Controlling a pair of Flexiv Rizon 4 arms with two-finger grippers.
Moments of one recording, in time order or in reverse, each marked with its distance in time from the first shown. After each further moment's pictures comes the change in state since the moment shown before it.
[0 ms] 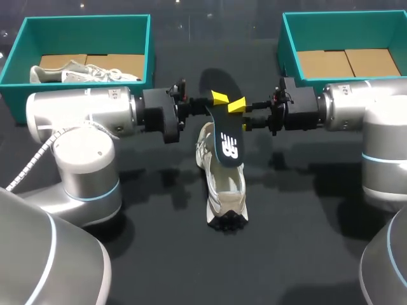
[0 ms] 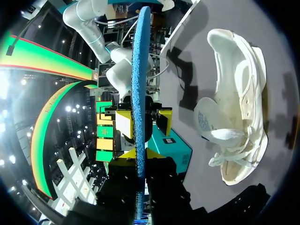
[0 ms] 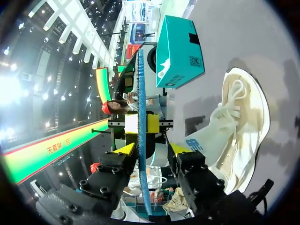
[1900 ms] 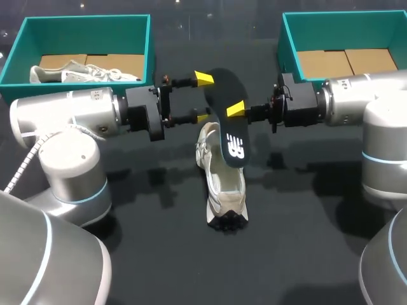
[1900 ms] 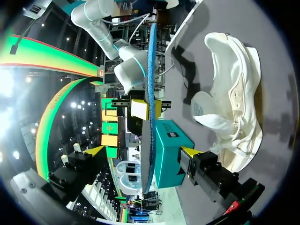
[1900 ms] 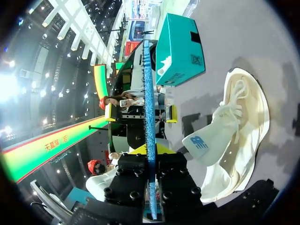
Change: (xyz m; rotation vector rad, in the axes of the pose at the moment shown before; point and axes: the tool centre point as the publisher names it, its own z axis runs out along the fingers) left arm -0.007 0.013 -0.028 -0.026 -0.050 -0.016; right arm 0.008 -0.004 0.005 0.031 -0.028 -0.013
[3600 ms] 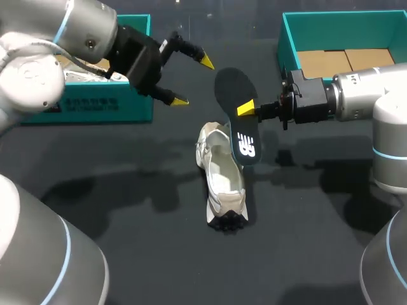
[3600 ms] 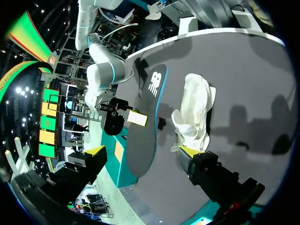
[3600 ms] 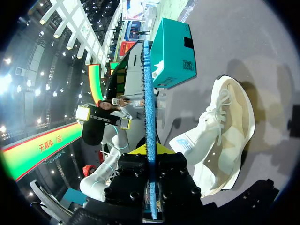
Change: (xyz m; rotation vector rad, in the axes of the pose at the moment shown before) left arm -0.043 -0.007 -0.032 0.021 0.609 -0.146; right arm -0.012 0.009 -0.022 -0.006 -0.063 -0.012
